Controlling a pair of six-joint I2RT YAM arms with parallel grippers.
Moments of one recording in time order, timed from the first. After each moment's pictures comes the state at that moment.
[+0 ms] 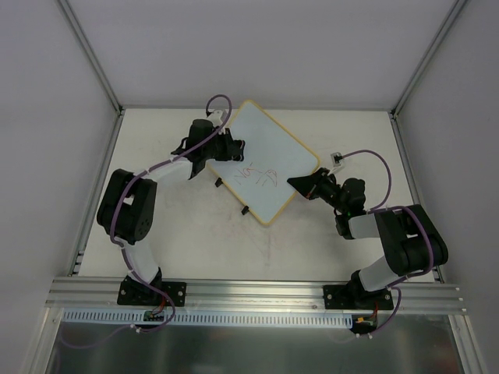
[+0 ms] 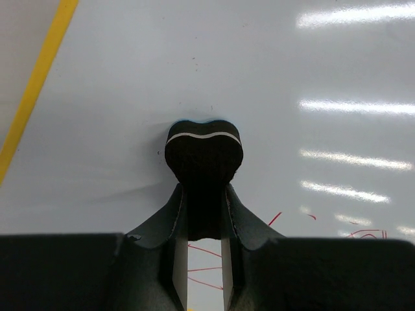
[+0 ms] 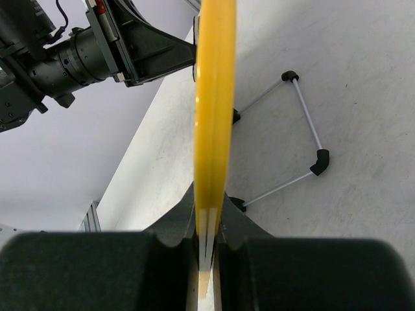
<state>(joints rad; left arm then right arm) -0.38 1.82 1.17 0.14 0.26 -0.40 0.26 1.54 0.35 1.16 -0.58 0.82</state>
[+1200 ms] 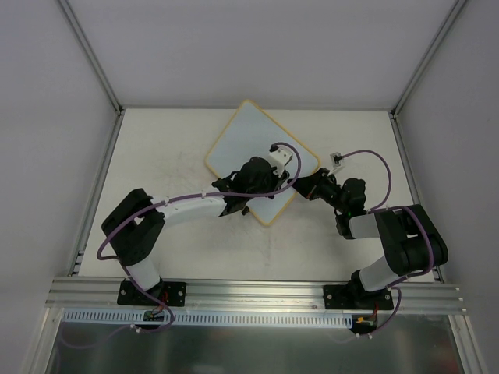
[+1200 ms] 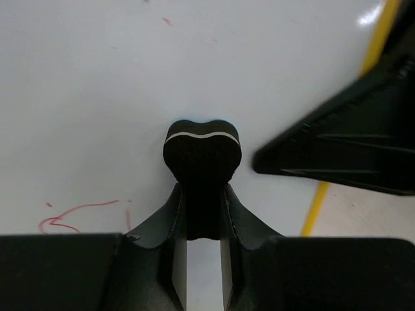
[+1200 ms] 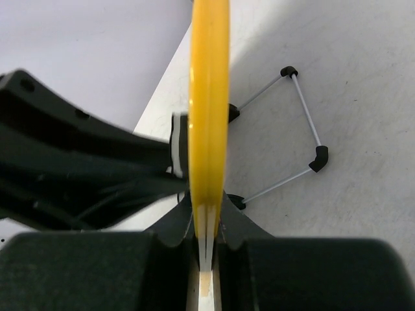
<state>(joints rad) -0.89 1.71 1.10 0.15 -0.14 -0.08 0.25 1.54 0.35 1.15 -0.60 0.81</state>
